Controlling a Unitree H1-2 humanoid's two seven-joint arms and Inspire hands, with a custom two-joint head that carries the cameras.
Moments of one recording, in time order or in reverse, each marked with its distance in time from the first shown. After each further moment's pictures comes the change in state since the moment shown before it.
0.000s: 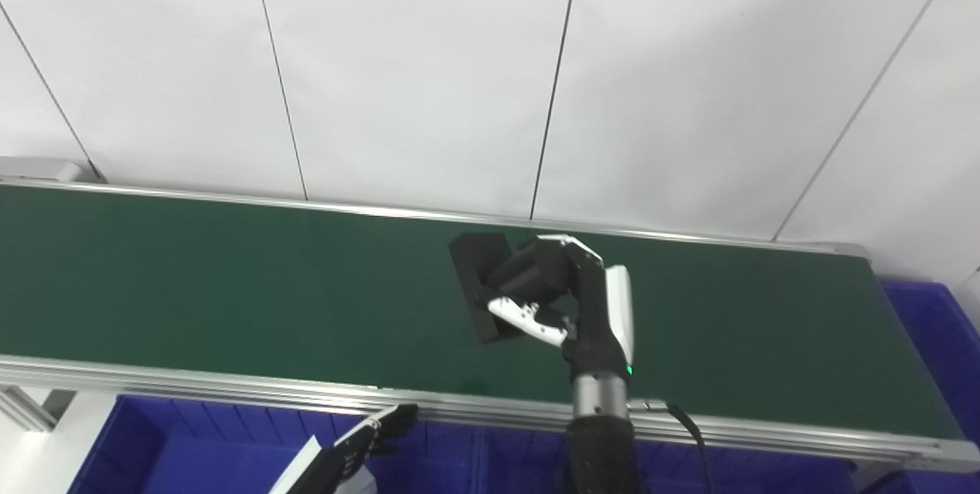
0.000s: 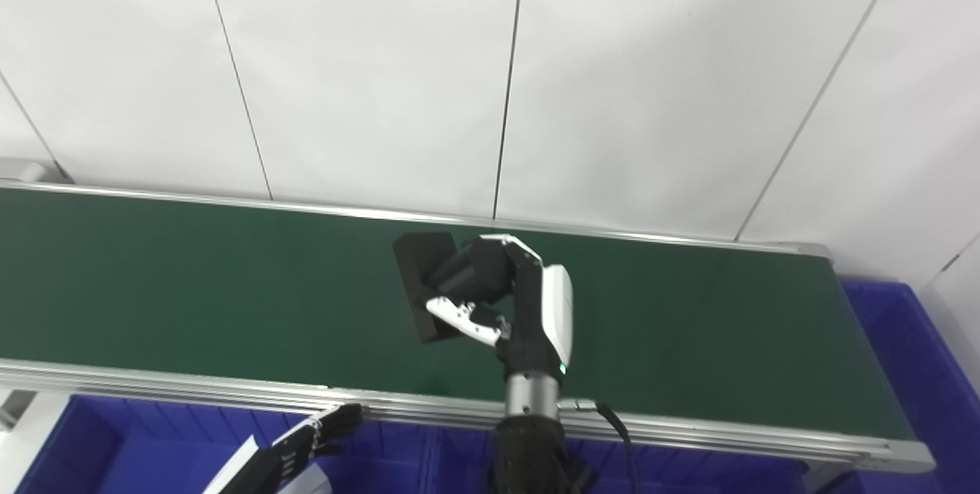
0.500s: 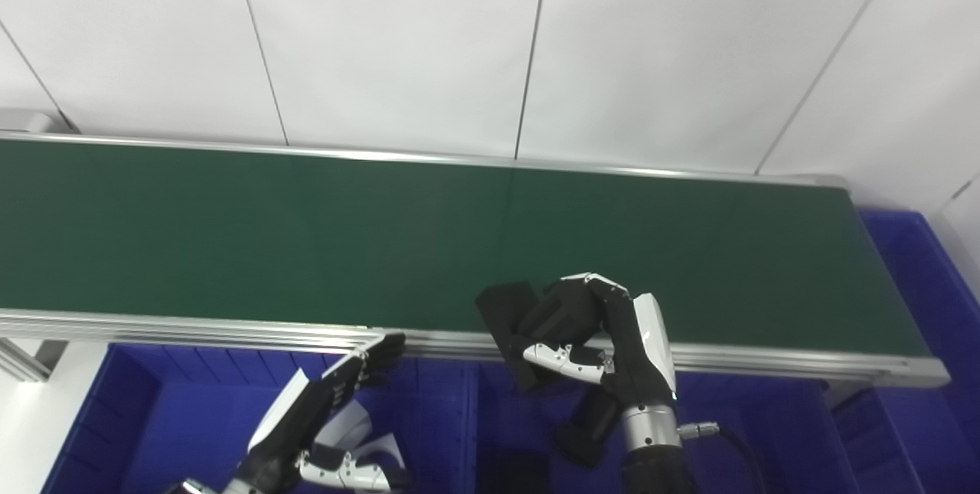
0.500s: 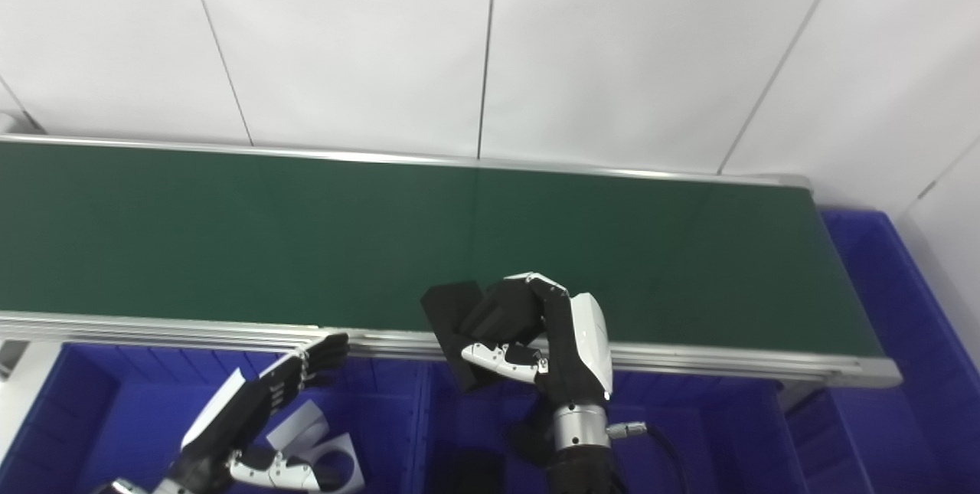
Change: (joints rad) left arm 0.004 -0.004 0.007 -0.065 0.002 0.055 0.000; right arm 0.223 -0.129 -0.008 -0.126 -0.041 0.074 0.169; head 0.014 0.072
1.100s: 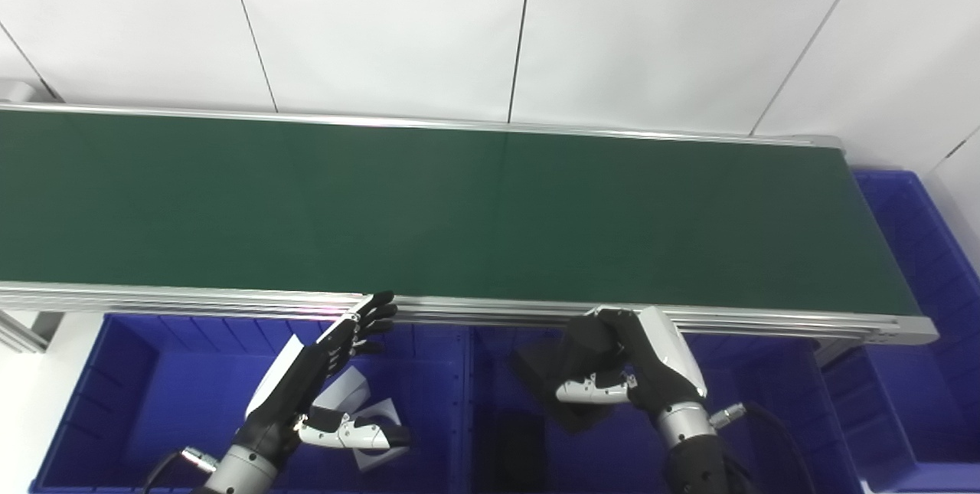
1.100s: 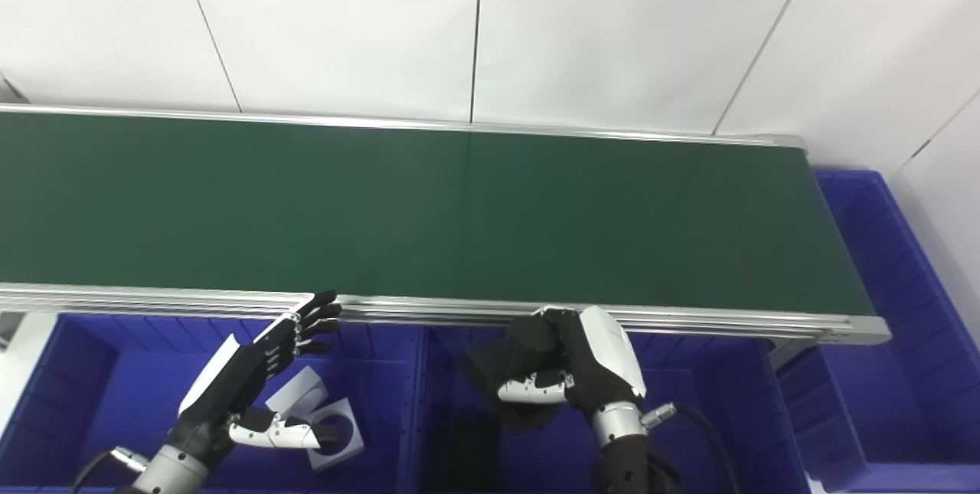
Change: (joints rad) left arm 0.009 -0.013 0.009 -0.040 0.013 0.045 0.009; right arm 0.030 -0.186 0.033 -0.033 -0.240 0.183 0.294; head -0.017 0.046
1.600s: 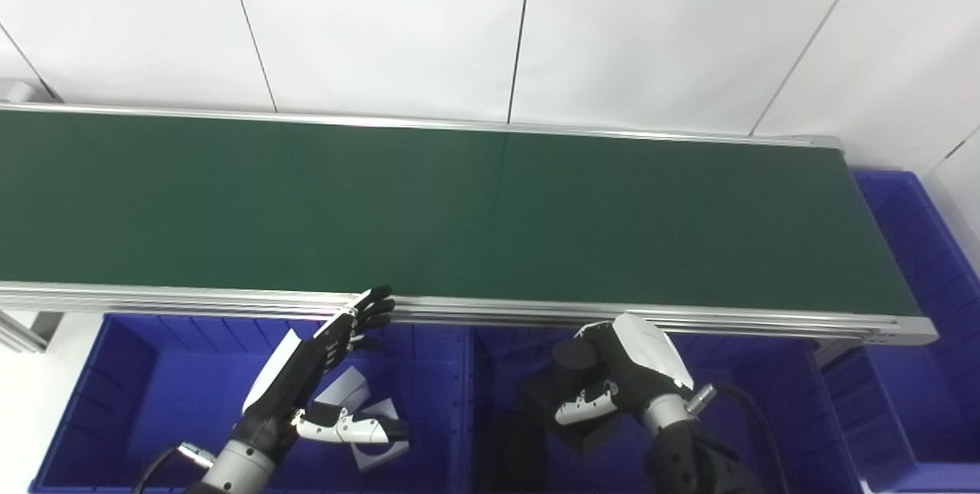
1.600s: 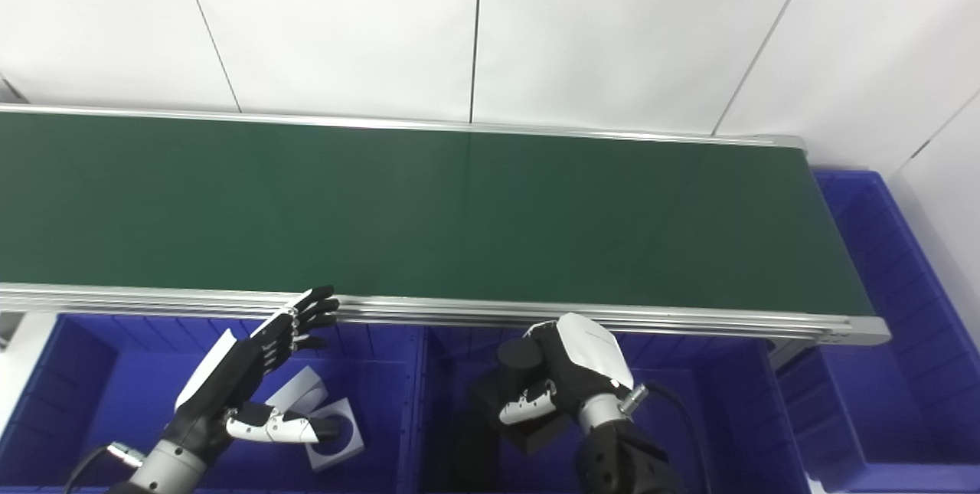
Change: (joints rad) left arm -0.004 0.004 0.003 -0.026 -0.003 0.033 -0.001; right arm -0.027 0.078 -0.012 0.024 -0.329 0.003 0.270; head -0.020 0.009
